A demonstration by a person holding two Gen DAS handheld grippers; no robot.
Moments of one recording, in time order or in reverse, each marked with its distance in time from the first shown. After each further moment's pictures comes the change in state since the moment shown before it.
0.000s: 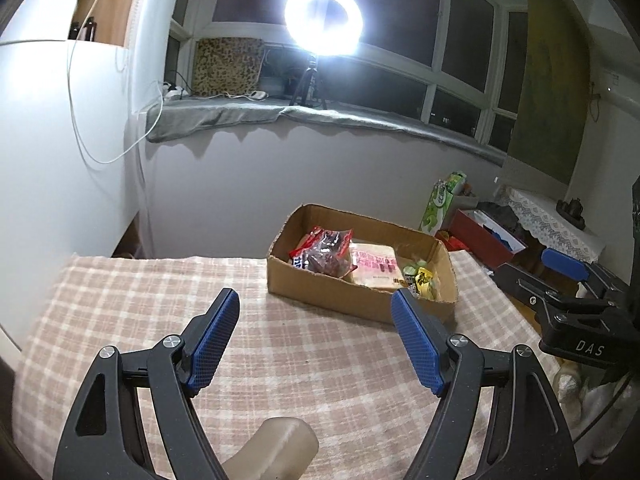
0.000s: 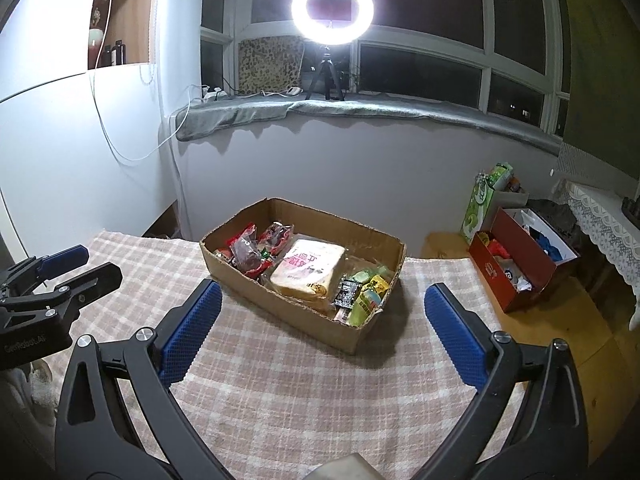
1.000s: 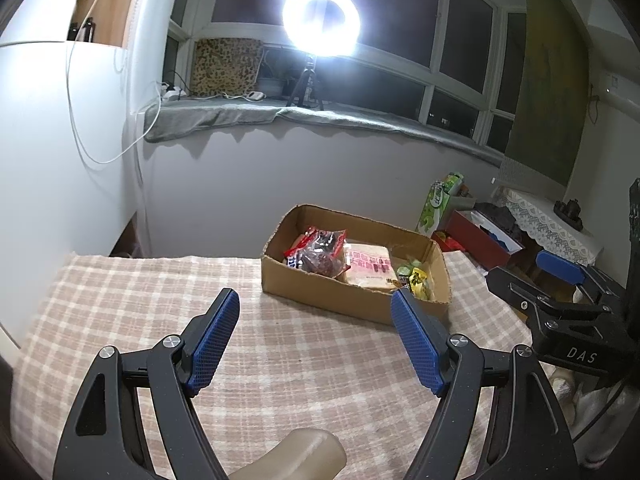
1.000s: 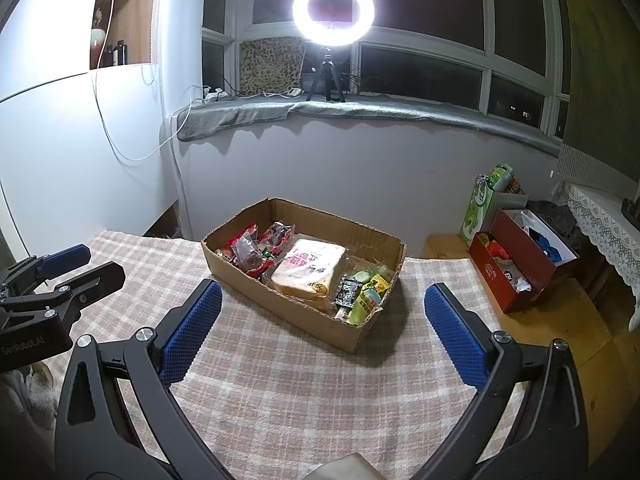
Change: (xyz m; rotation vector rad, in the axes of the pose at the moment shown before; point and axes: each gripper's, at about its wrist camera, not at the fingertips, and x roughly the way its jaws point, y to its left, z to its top) left arm -0.005 -0.005 0.001 0.001 0.000 -0.002; right arm -0.002 0.001 0.001 -0.015 -0.001 0.005
